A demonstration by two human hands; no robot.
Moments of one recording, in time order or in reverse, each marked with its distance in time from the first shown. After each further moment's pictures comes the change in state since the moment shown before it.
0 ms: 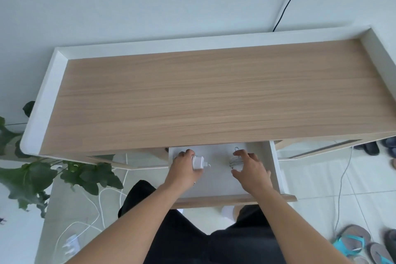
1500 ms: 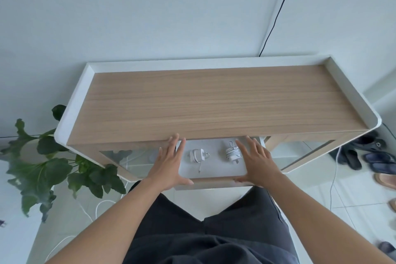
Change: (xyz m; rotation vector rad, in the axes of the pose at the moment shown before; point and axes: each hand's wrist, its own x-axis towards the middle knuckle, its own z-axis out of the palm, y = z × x) left_hand -0.081 -0.041 -0.057 0.420 0.048 0.308; right_hand -0.084 -0.006 -0.056 -0.478 0.088 -0.314
